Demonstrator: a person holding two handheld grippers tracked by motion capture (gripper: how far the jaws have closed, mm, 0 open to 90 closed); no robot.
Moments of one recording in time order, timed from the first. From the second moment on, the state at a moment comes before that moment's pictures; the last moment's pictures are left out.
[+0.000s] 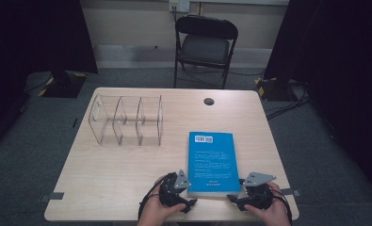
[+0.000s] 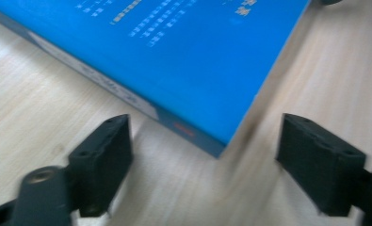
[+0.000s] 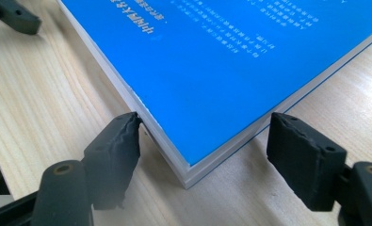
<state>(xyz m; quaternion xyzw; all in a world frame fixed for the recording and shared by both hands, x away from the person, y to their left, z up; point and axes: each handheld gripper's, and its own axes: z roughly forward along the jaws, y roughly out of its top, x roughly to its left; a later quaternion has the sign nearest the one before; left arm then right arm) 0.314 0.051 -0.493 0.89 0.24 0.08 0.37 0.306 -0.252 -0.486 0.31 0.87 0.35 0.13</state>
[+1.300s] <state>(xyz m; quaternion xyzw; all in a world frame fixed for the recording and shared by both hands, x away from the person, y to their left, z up) 0.315 0.009 -0.466 0.91 0.18 0.10 0.36 0.307 -0.253 -0.474 0.32 0.86 0.38 0.13</state>
